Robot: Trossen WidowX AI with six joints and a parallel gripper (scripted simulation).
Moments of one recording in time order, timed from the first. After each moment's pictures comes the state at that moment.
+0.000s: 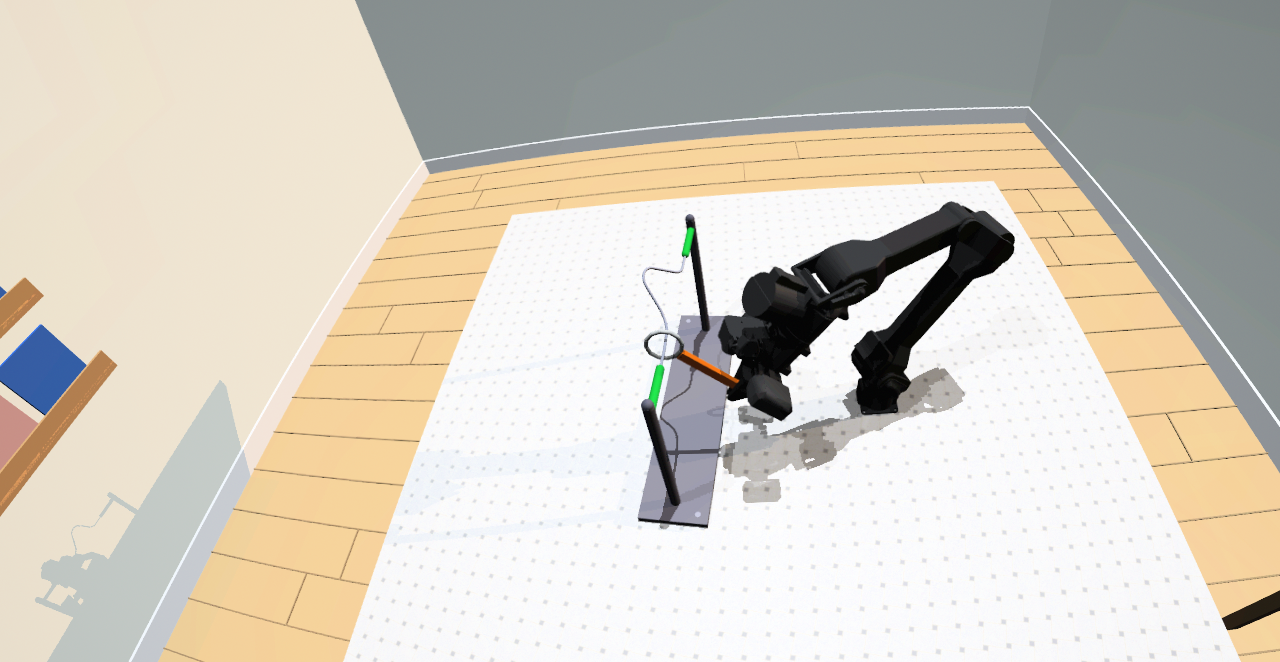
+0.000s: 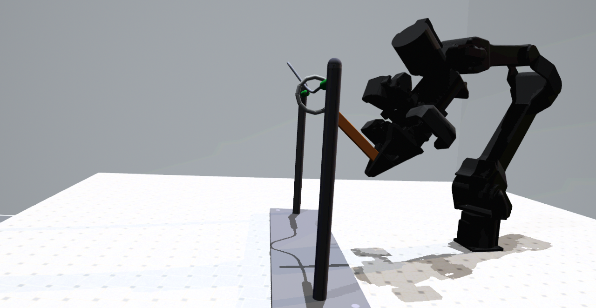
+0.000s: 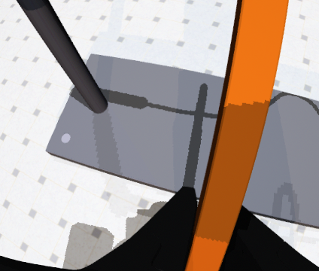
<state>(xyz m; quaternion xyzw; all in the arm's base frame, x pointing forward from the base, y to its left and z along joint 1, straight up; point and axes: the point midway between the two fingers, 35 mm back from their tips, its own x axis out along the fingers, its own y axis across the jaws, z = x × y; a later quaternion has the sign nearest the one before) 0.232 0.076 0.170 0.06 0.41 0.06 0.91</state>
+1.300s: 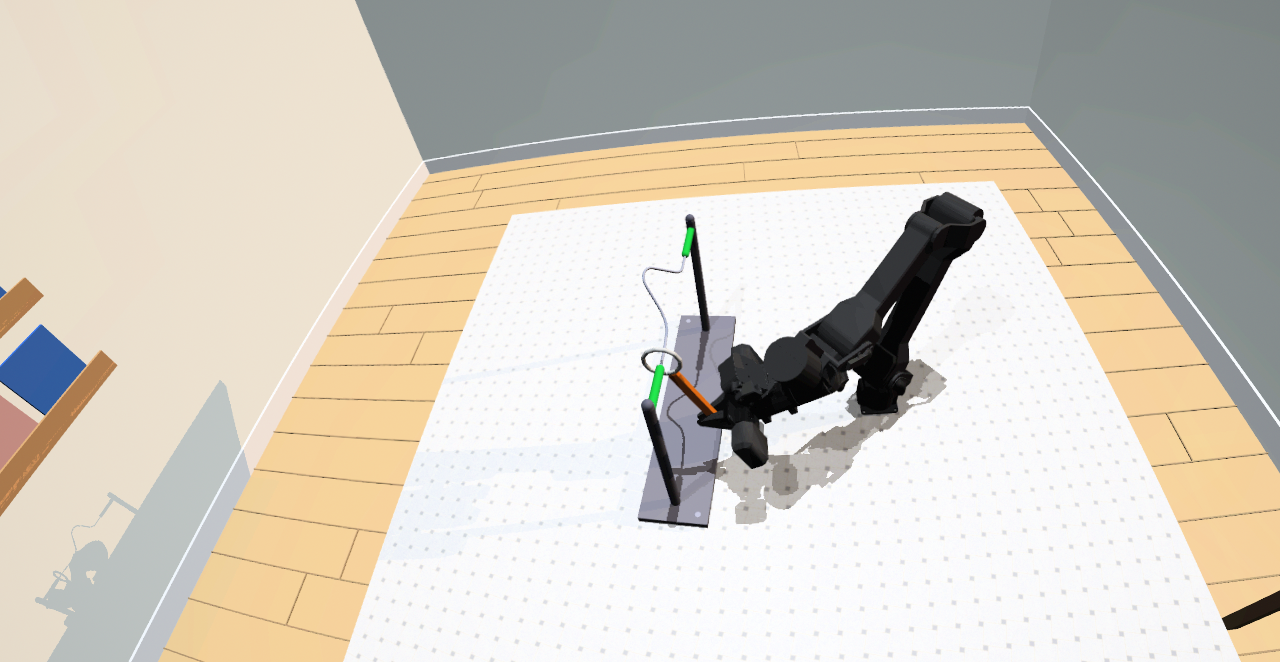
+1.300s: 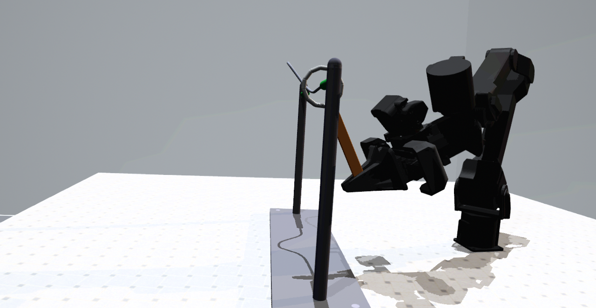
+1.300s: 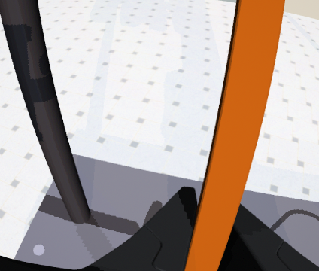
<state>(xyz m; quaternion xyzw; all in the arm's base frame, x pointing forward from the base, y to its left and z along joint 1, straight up) 0.269 0.112 0.146 0.03 0.23 0.01 0.97</state>
